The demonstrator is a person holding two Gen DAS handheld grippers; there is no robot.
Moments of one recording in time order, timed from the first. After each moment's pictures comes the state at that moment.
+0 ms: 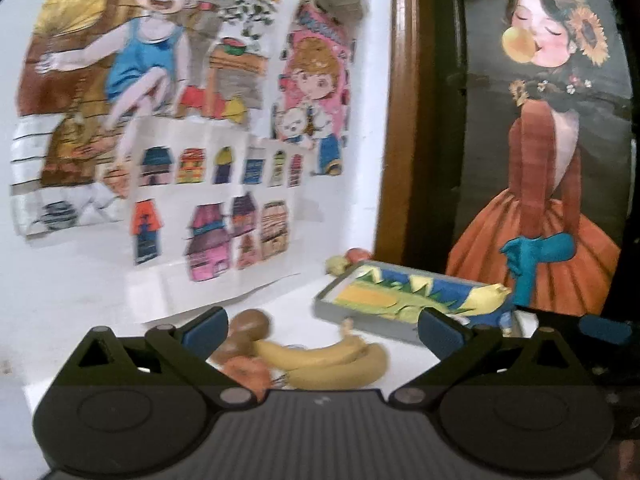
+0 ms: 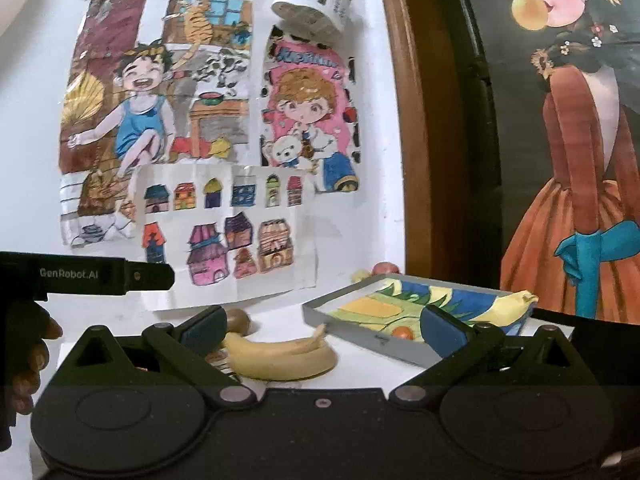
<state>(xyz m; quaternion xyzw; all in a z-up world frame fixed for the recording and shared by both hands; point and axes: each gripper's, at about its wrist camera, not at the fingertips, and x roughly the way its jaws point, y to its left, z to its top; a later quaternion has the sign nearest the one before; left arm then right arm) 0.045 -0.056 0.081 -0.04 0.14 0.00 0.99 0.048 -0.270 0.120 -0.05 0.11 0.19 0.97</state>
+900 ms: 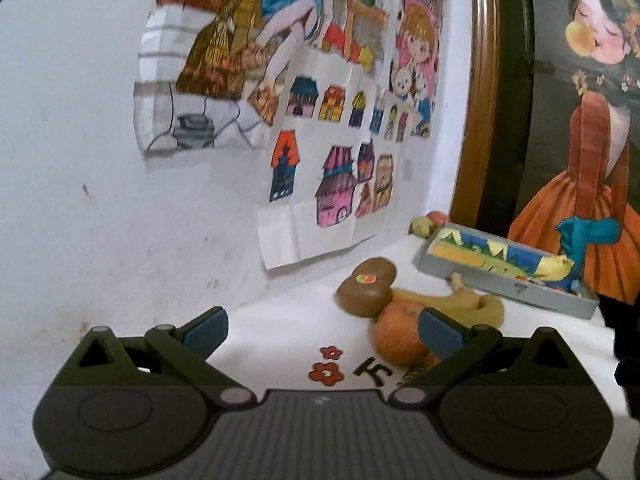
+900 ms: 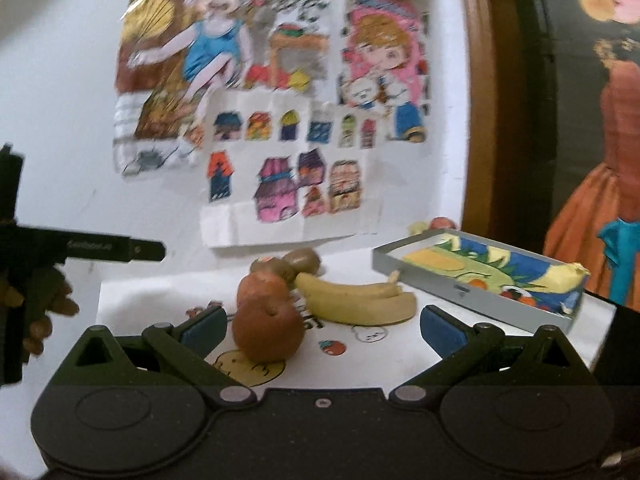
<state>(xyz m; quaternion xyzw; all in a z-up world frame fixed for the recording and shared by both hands) 0.038 0.089 0.033 -0.06 0.19 0.03 0.98 0.032 -0.178 0.082 -0.12 0.18 0.23 0.95</state>
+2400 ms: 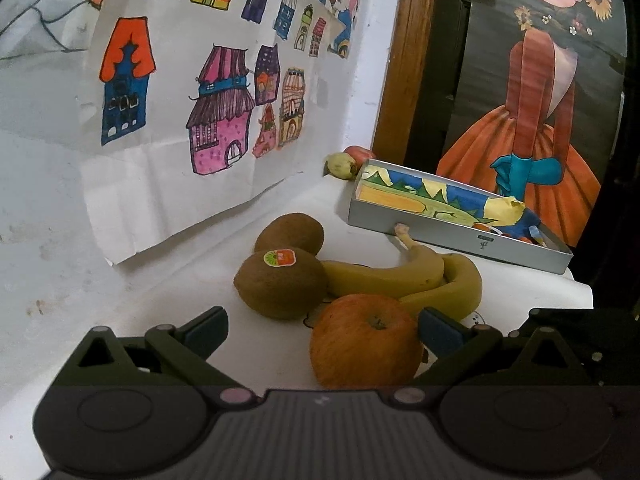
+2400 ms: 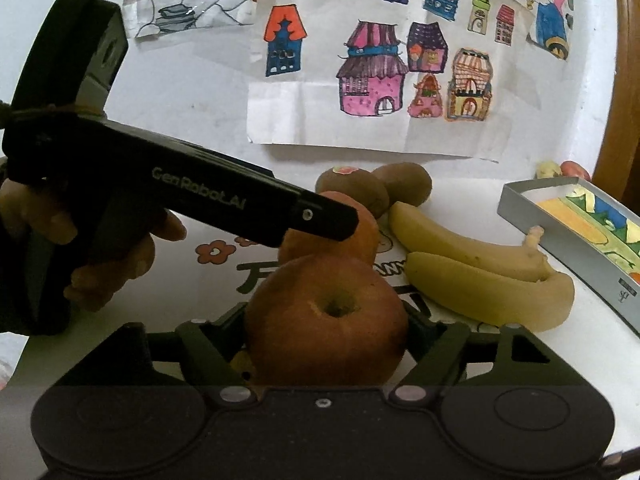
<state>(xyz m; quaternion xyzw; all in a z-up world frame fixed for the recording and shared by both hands) 0.173 0.073 -0.014 -0.04 0.27 -0.13 0.95 0.161 -0.095 0.006 -0.18 0.31 0.33 0.87</state>
